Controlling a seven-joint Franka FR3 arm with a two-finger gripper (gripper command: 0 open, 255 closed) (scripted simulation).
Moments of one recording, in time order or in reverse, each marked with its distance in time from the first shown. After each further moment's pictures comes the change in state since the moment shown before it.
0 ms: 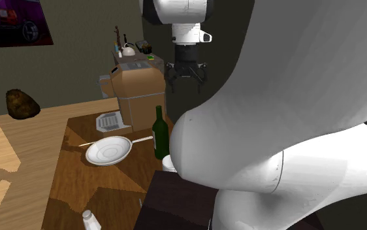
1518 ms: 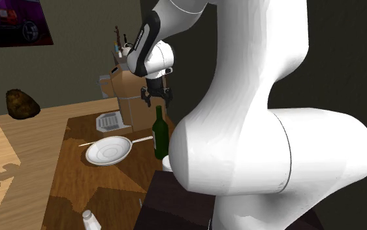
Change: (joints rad) arm 0.178 0.843 0.020 0.574 -0.495 0.337 0.520
